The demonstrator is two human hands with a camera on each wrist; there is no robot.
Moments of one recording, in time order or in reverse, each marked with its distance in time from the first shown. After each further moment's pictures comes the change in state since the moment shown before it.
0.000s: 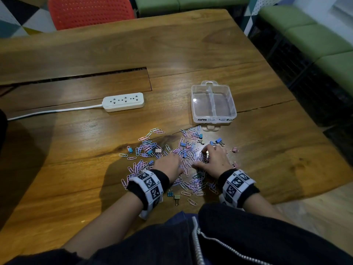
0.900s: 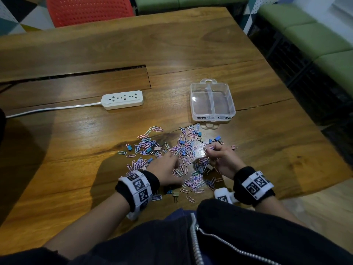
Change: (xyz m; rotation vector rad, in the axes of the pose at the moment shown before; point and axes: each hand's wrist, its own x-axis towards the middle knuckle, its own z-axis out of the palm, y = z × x) left_hand -0.020 -0.011 -0.006 -0.119 -0.093 0.097; right_hand -0.012 0.010 -0.028 1.261 -0.286 0.155
